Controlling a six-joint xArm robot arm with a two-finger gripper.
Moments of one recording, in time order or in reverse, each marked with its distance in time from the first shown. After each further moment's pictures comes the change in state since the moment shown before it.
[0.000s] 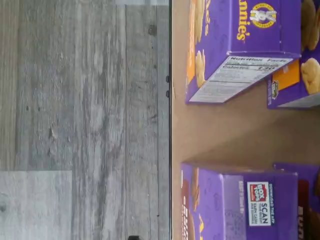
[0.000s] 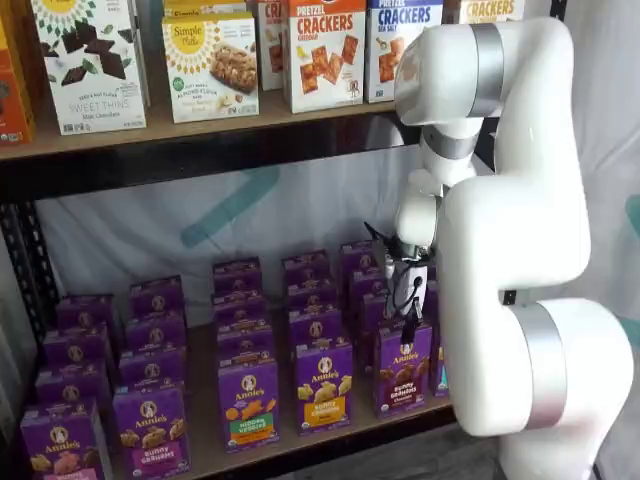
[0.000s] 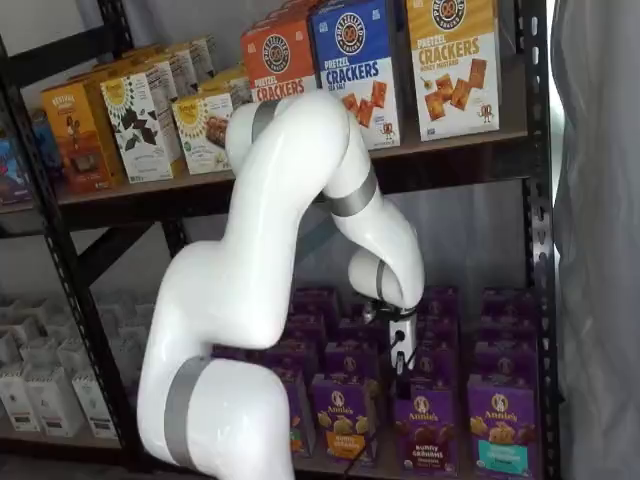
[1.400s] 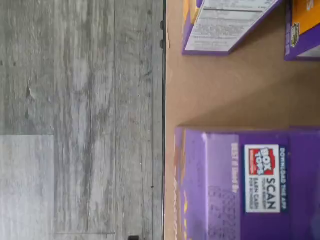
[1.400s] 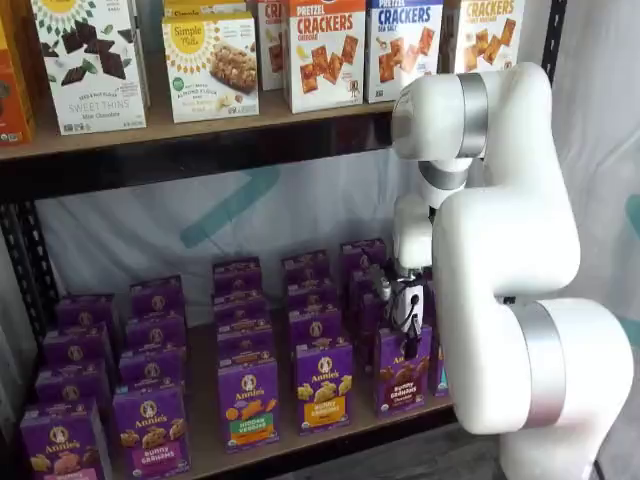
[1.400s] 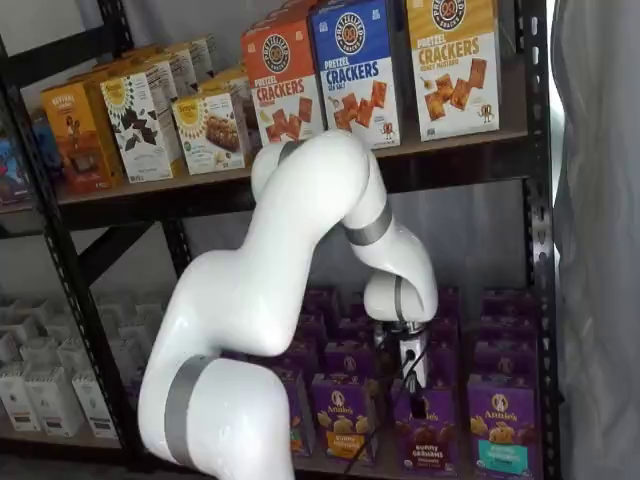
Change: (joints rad) arm -0.019 0.228 -0.227 -0.269 0.019 0.224
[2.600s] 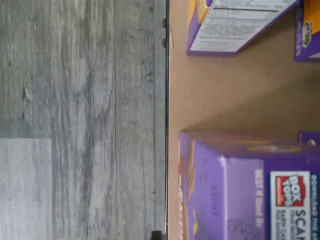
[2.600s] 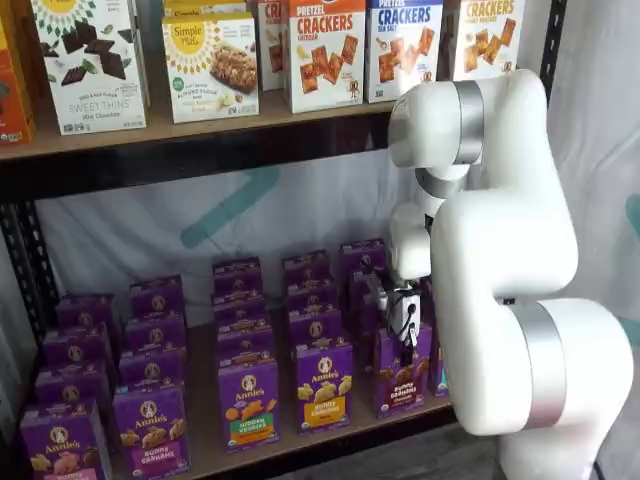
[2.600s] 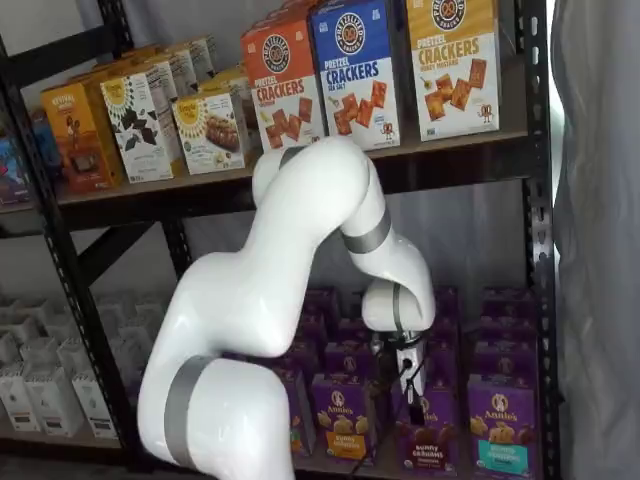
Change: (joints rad) arm 0.012 0.030 0.001 -0.042 -0.035 0.051
